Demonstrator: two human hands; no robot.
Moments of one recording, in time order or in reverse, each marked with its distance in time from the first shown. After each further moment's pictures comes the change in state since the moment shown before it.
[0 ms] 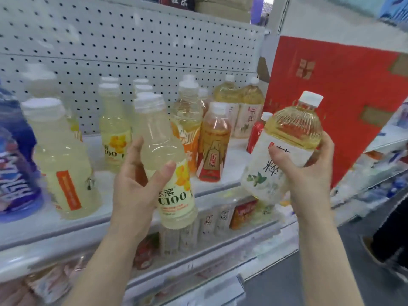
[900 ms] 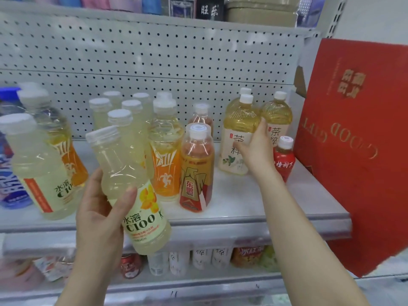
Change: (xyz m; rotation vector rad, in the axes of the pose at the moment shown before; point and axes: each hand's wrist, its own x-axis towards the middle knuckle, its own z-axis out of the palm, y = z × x) left_hand -0.008 -0.031 0.061 0.194 0.436 0.151; right_hand 0.177 0.085 0.114 -0.381 -0.536 -0.059
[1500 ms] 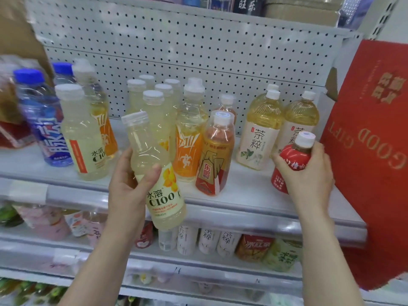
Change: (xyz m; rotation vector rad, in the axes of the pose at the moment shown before) left_hand -0.015 0.002 0.004 -0.013 0.054 -0.039; right_hand -0.073 0.034 -0.056 -0.127 0.190 -0.044
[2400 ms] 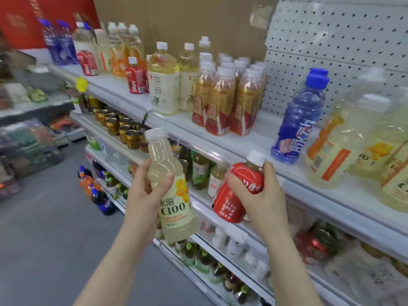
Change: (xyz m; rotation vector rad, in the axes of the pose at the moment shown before) left_hand -0.050 0.147 -0.394 0.178 0.489 -0.095; right_hand -0.330 -0.340 0.201 0.597 -0.943 -0.106
